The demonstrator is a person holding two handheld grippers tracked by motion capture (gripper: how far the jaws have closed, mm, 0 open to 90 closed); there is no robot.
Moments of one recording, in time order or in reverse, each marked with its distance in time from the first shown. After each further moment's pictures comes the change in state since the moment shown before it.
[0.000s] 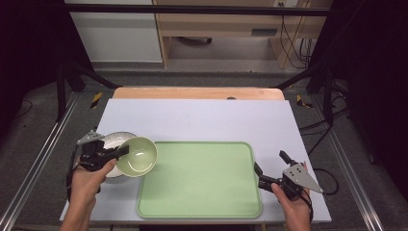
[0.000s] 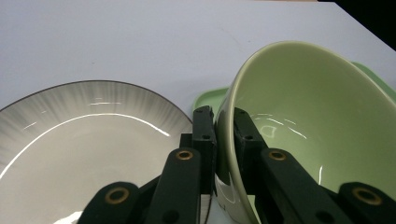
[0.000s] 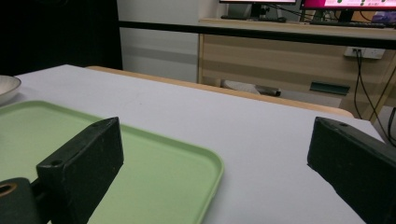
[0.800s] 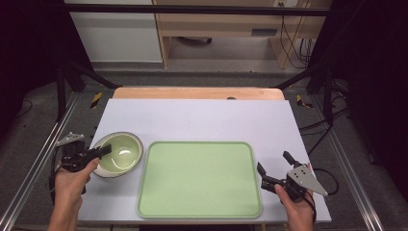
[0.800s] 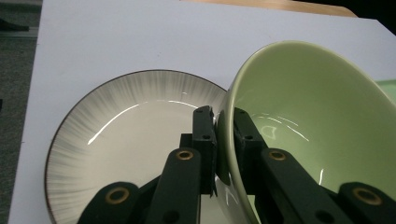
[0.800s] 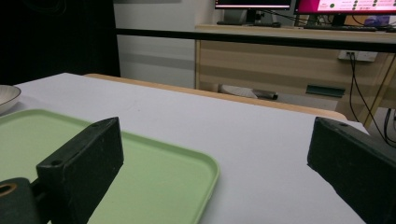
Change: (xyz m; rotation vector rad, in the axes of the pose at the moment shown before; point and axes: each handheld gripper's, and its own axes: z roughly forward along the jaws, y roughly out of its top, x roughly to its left) left arm 0.043 -0.011 -0.021 -0.032 0.101 -0.088; right arm -0.002 0.003 -0.008 -0.022 -0.014 0.016
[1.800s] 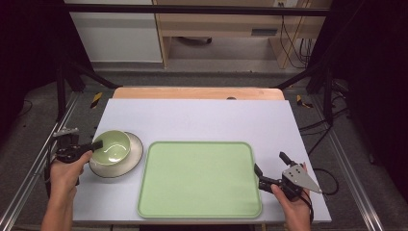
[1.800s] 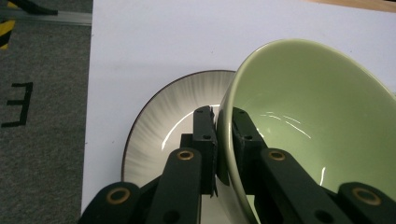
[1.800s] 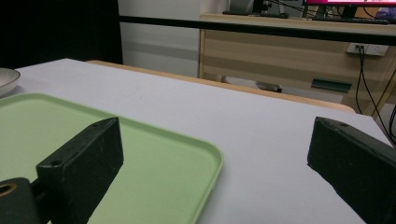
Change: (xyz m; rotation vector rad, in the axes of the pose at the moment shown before) left arm 0.047 0.010 0.016 0.044 0.074 -0.037; right arm 0.001 -0.009 0.008 0.036 0.019 -0.027
